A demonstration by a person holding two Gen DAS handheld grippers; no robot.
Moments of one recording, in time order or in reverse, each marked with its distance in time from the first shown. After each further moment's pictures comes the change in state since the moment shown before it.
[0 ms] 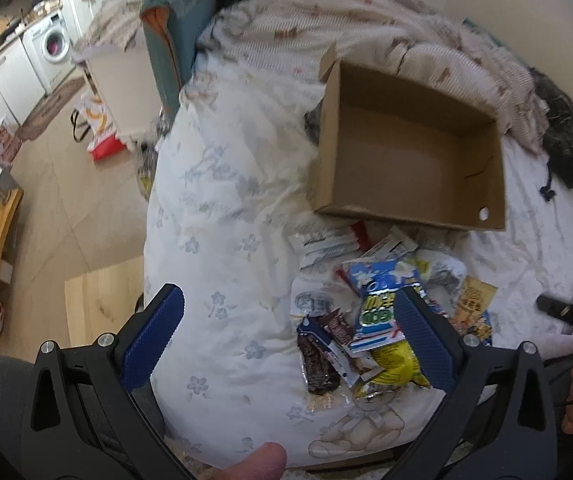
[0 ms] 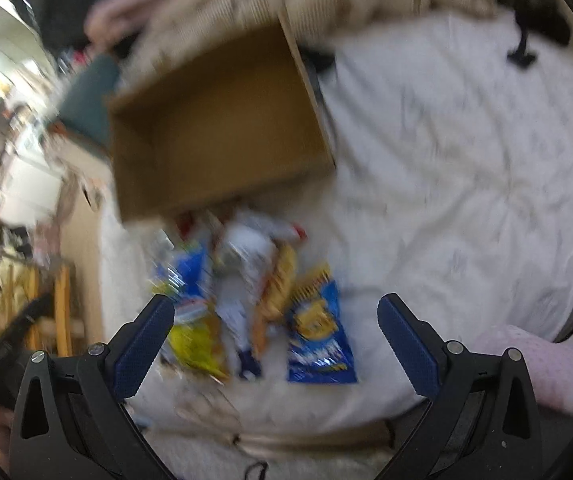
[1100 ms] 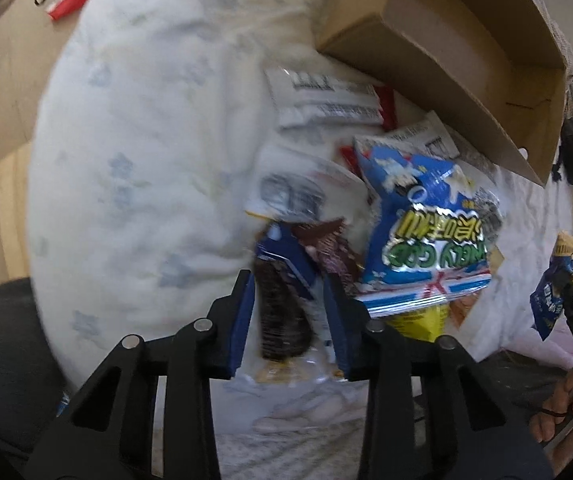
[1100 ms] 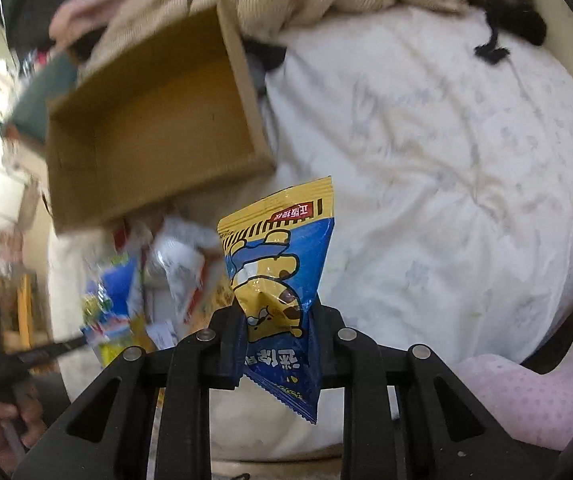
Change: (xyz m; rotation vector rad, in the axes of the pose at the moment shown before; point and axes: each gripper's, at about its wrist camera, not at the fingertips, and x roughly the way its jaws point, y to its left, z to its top) left arm 0.129 -0.003 -0.047 -0.193 0.453 -0.178; right arm -0.010 -0.031 -0.011 0.056 -0.174 -0.067
